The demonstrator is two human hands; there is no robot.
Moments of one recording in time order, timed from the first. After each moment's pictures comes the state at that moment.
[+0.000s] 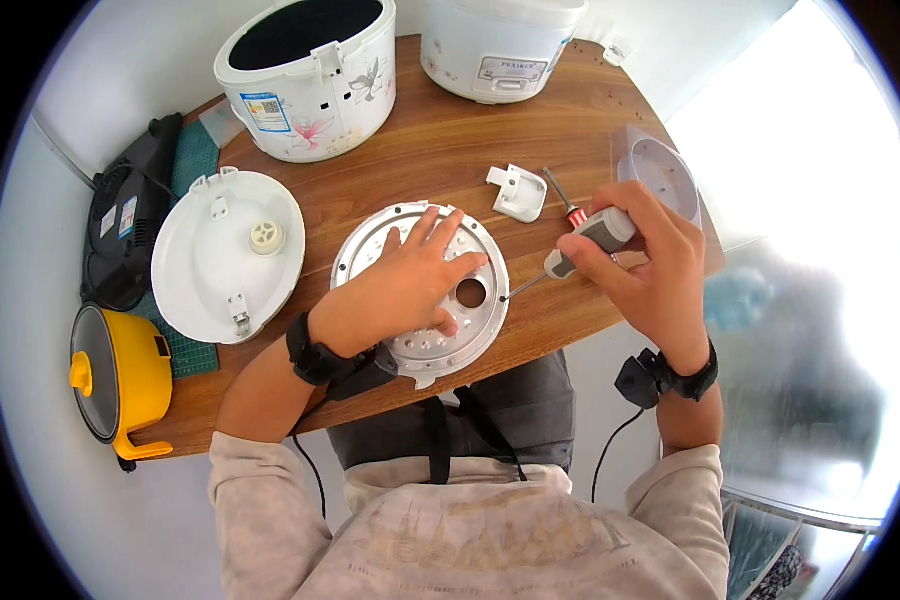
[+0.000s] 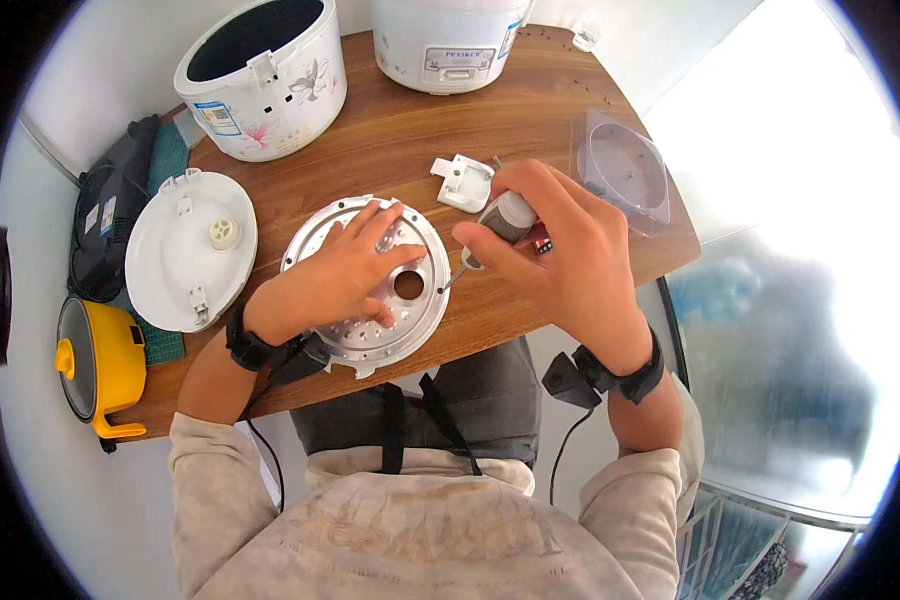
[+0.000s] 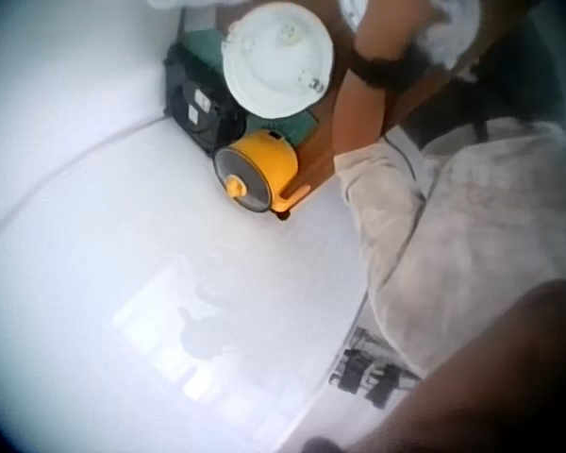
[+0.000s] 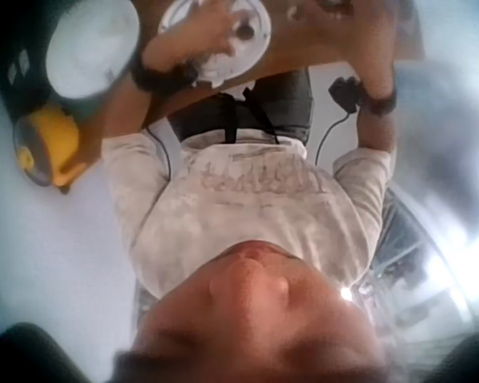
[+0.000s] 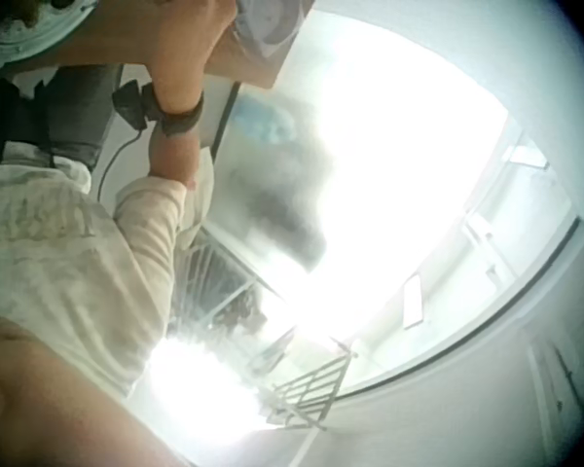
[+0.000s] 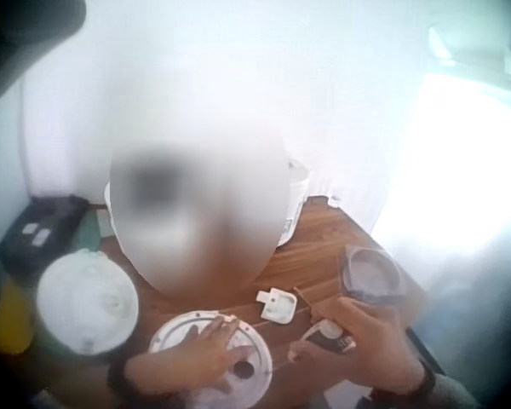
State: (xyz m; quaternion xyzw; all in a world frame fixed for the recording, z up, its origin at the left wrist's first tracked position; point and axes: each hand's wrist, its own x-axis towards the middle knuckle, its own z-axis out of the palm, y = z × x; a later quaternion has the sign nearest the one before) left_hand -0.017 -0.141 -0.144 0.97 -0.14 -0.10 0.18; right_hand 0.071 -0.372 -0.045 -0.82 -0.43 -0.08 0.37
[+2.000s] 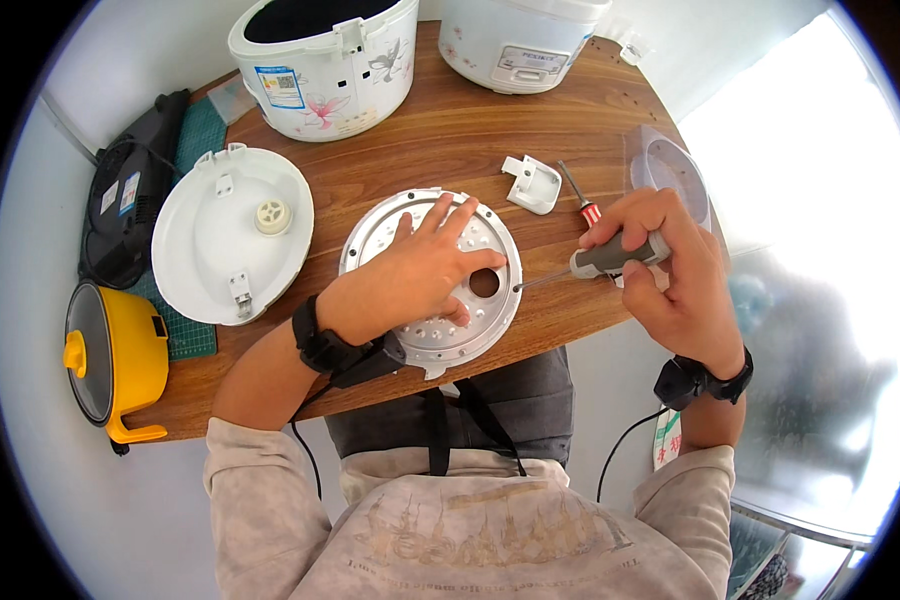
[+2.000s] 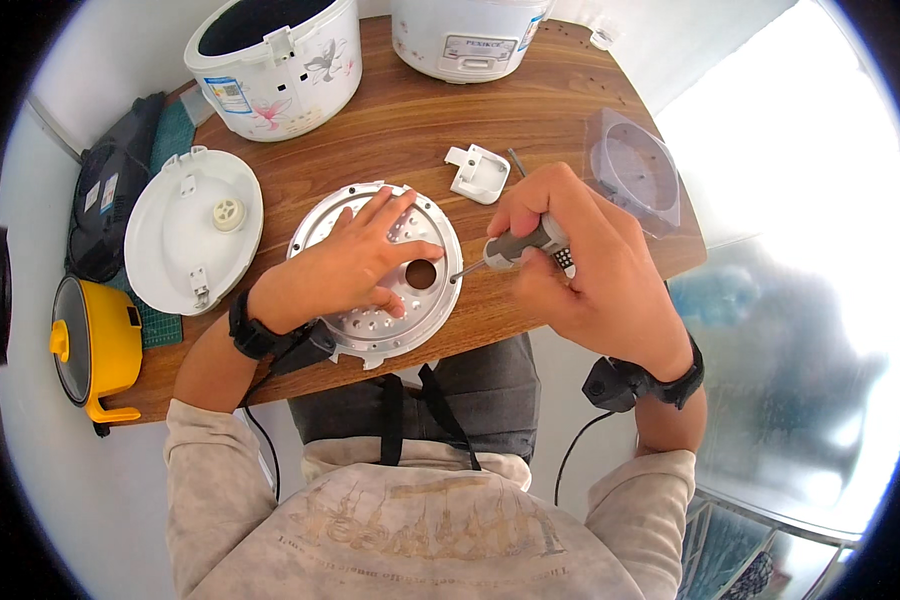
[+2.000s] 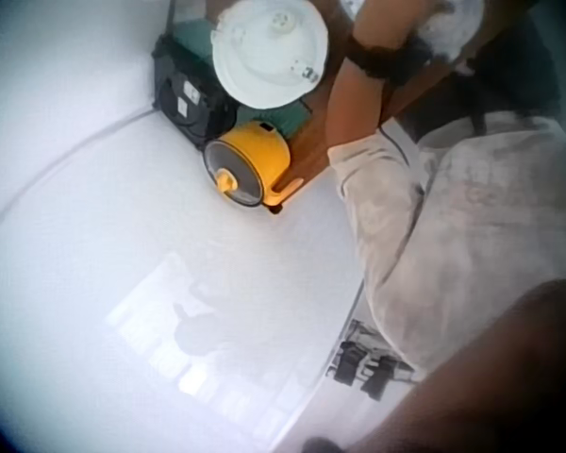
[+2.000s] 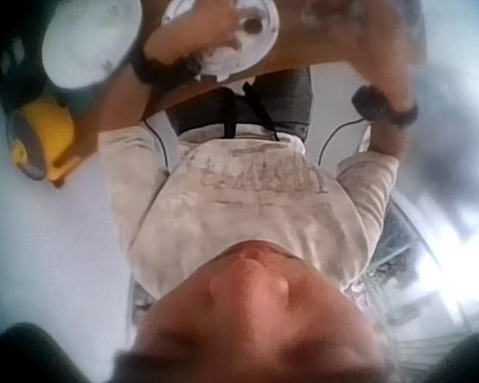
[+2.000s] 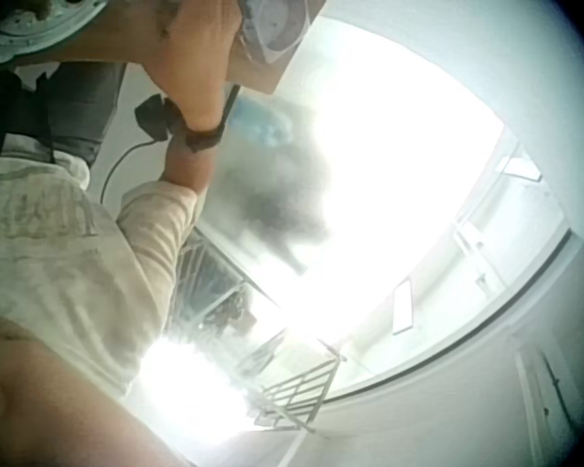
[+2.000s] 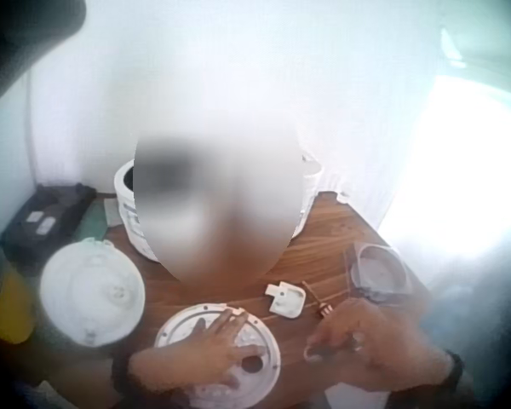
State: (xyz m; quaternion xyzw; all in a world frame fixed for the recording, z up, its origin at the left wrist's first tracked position) left_hand -0.018 -0.143 -0.142 0.97 -0.13 -0.11 0.19; right_hand 0.075 -0.383 -0.033 -0.75 -0.54 0.02 0.37
